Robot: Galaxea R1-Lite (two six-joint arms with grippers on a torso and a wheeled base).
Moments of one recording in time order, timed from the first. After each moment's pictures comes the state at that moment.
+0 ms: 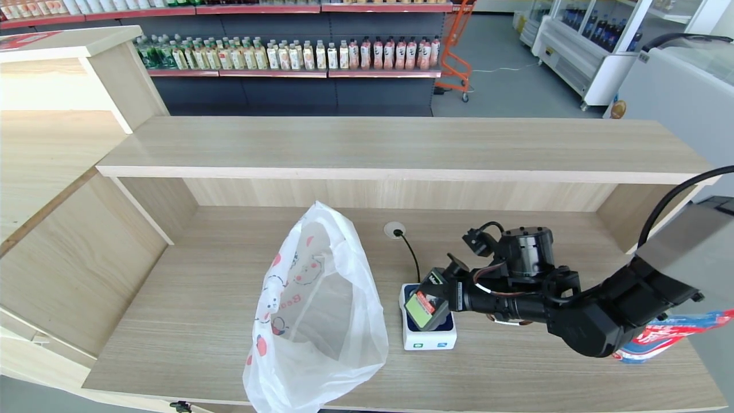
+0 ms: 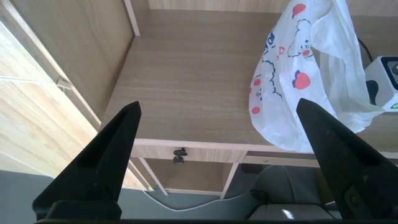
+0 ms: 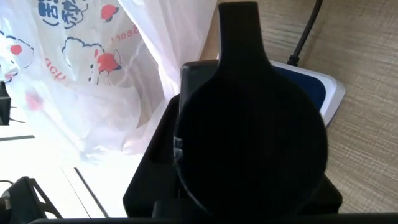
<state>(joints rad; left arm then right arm) 0.00 0.00 0.00 0.00 0.01 0.00 0.42 2.08 -0.80 -0.81 0.40 0.31</state>
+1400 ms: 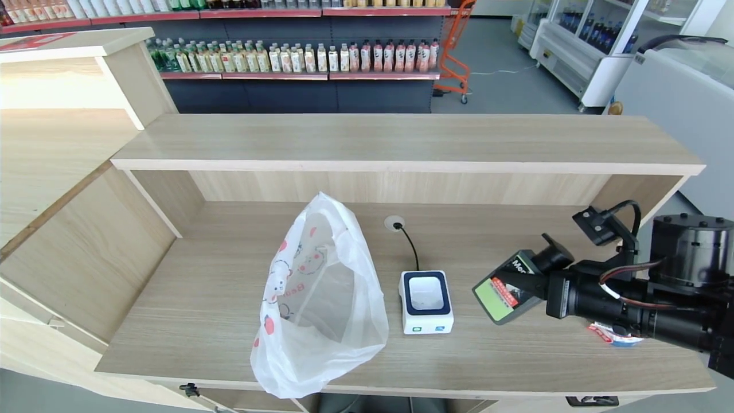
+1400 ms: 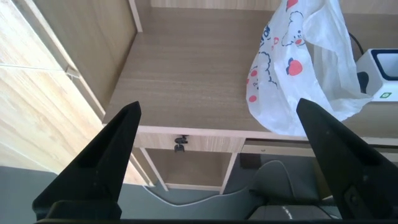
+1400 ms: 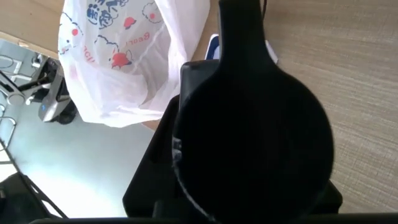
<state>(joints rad) 0.00 0.00 0.00 0.00 0.01 0.00 0.27 1.59 -0.48 -0.80 0.40 0.20</state>
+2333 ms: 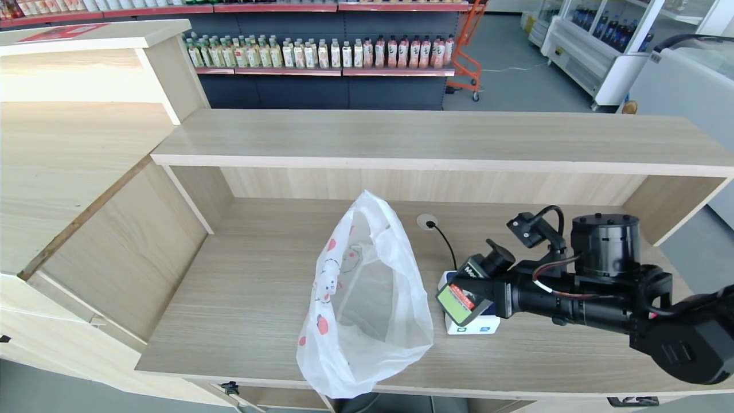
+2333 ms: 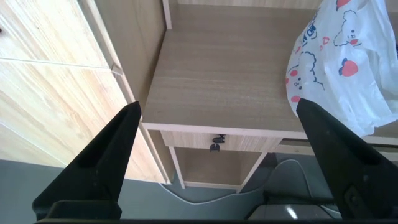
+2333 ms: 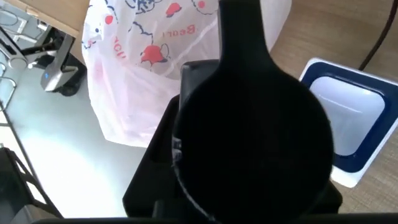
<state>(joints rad) 0.00 0.00 0.00 0.00 0.01 0.00 0.38 1.79 -0.62 -0.80 0.40 0.10</state>
